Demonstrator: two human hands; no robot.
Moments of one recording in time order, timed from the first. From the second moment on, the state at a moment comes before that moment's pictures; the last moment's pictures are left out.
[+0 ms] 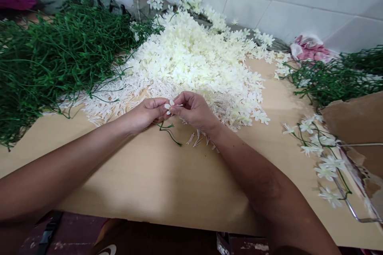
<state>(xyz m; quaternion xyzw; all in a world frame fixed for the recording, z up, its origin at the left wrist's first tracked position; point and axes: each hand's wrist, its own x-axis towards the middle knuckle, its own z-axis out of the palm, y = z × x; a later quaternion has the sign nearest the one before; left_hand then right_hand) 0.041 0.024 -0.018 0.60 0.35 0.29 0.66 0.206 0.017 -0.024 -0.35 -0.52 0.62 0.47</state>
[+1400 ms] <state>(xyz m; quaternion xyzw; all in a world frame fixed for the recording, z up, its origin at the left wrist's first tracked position) 0.018 0.019 0.024 0.87 0.26 0.42 0.00 0.226 0.017 0.015 -0.40 -0.53 0.60 0.45</state>
